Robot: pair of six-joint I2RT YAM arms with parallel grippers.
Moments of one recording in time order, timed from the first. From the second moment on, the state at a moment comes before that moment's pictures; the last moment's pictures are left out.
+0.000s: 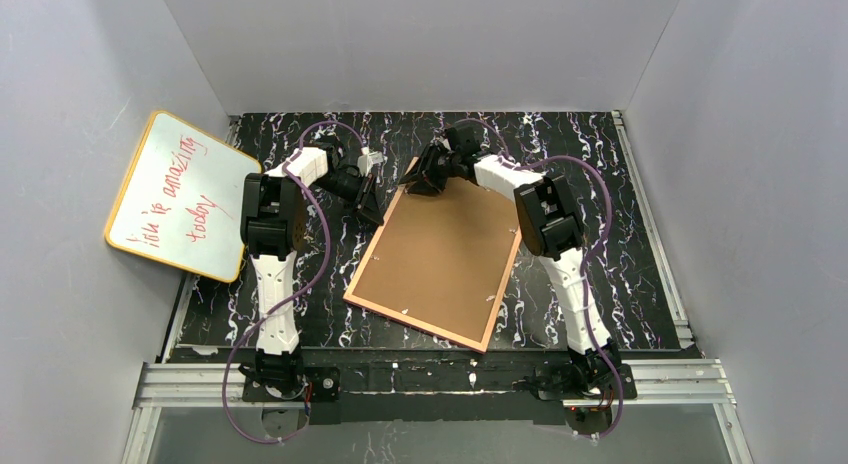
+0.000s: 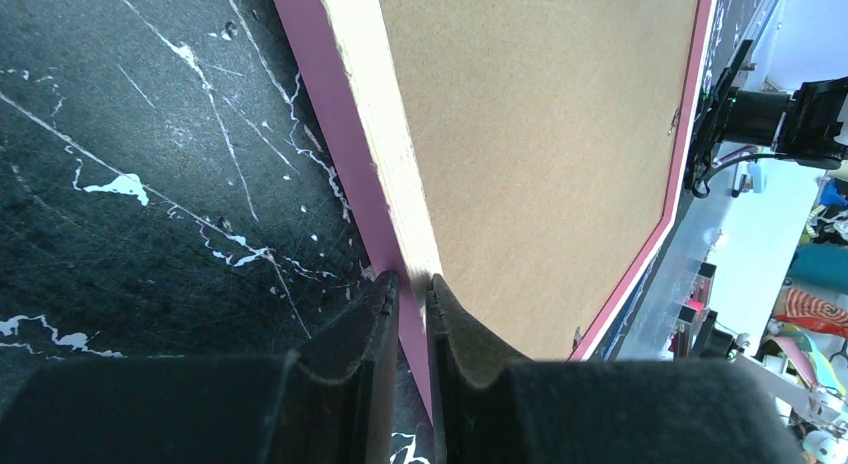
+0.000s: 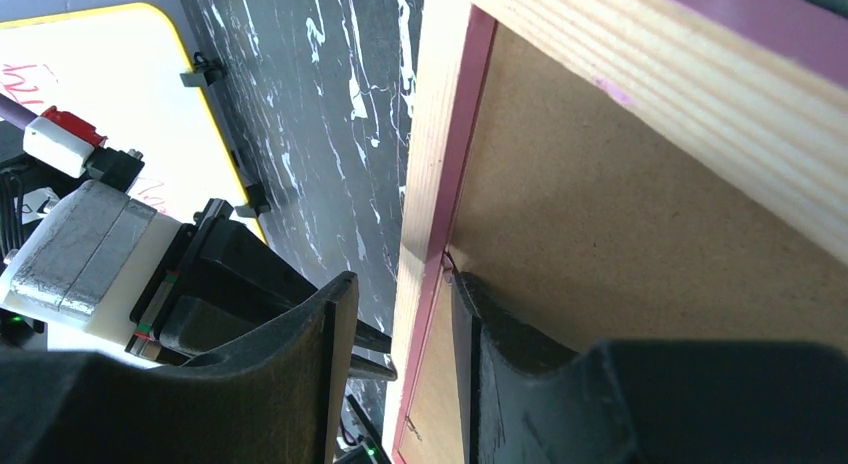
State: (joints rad) left arm -0.13 2.31 1.74 -0.99 0.87 0.37; right arm 0.50 2.47 1.93 -0.18 -0.61 1.00
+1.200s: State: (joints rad) left arm -0.19 1.91 1.13 -1.04 0.66 0.67; right arm 0.11 1.62 0.93 -0.32 -0.23 0.86
